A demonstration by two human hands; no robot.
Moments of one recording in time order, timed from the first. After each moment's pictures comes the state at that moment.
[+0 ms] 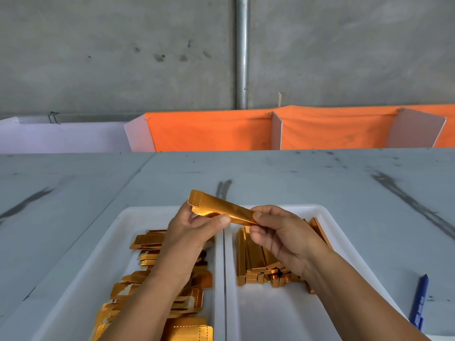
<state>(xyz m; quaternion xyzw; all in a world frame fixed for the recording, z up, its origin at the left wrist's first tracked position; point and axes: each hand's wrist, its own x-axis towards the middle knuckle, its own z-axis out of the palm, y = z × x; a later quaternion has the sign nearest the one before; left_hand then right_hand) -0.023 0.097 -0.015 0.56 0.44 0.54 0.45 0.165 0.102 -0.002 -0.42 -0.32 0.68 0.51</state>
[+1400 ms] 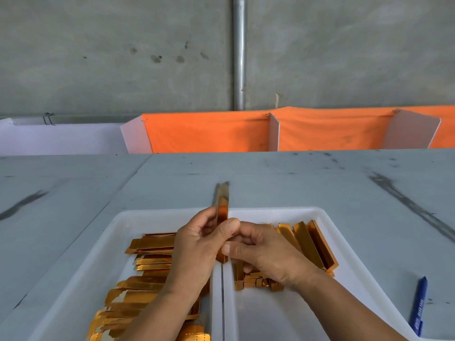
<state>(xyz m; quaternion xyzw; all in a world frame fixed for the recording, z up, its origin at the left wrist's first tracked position) -0.002 0.089 -0.018 0.56 0.37 0.59 0.44 0.149 0.090 -0.012 -0.43 -0.67 0.50 0.35</state>
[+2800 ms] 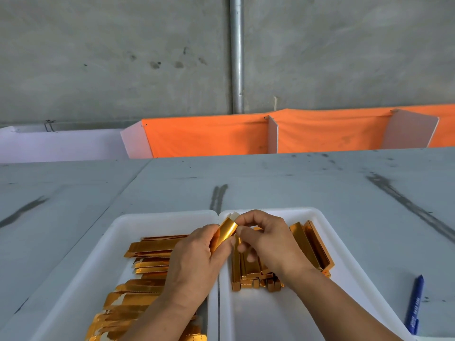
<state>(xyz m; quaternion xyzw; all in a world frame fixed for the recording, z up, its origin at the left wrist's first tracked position) -0.008 0.090 -0.036 0.75 0.52 0.40 0.05 0.153 0.091 -0.008 -0.53 -0.56 0.45 0.46</state>
